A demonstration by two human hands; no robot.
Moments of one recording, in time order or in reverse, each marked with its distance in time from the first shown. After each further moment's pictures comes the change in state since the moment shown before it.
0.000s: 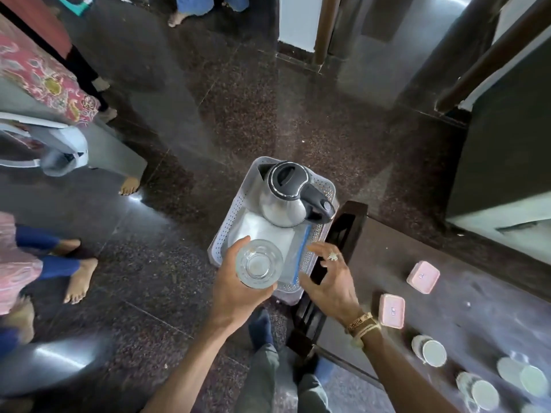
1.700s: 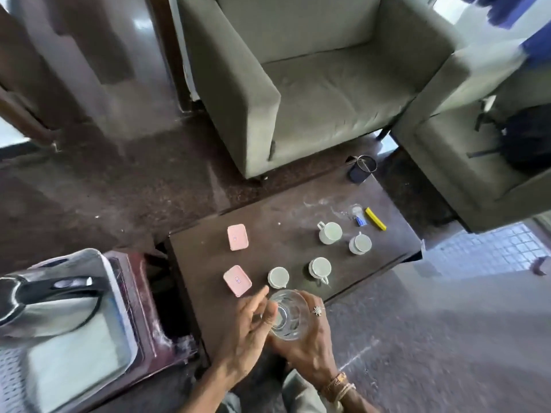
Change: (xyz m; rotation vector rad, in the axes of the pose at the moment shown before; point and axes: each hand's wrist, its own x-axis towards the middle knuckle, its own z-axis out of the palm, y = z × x) left_hand -0.181 0.098 0.261 0.148 -1.098 0.120; right_hand -0.292 0.085 -0.131 0.145 0.866 0.516
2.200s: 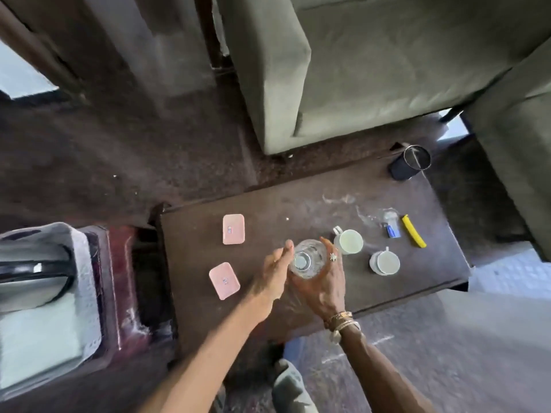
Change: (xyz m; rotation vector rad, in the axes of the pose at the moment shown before) left_hand 0.205 0.005 0.094 -0.309 0.204 -0.419; right_hand 0.200 0.142 -0.003 -0.168 -0.069 0.059
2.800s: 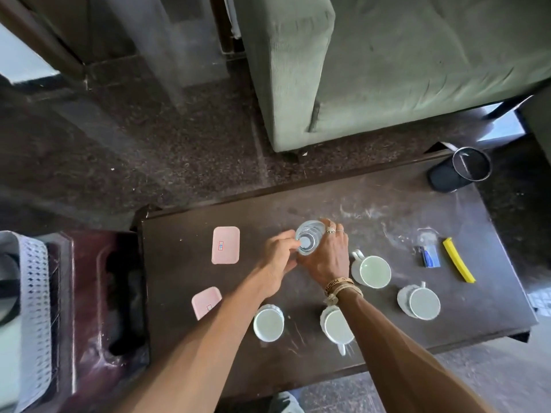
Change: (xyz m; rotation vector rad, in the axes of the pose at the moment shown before) left_hand 0.158 0.005 0.017 -0.131 0.013 -0.118; right_hand 0.150 0.051 0.069 -0.274 -0.220 0.003
